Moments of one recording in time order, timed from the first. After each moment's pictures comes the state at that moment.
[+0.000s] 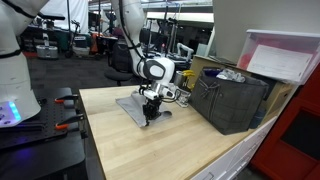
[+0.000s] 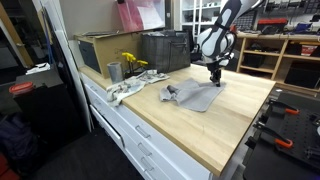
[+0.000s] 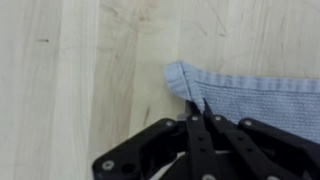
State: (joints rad) arm -0.15 0.67 -0.20 -2.00 -0.19 2.41 -0.25
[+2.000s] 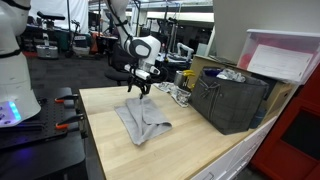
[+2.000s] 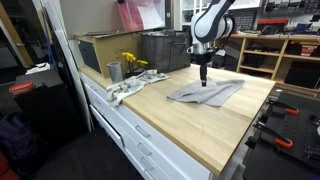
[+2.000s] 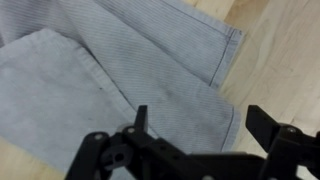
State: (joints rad) arm -0.17 0.39 0.07 -2.21 -0.01 2.42 -0.58
